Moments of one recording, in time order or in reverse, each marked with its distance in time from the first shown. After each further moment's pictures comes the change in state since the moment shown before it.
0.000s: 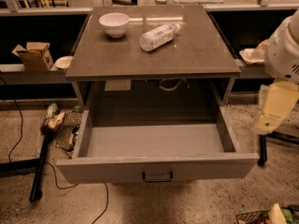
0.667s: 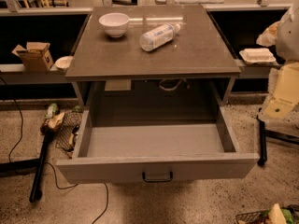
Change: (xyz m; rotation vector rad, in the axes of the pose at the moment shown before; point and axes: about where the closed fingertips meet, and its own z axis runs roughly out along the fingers) arm -0.005 -0.008 -0.031 -0.009 -0.050 0.008
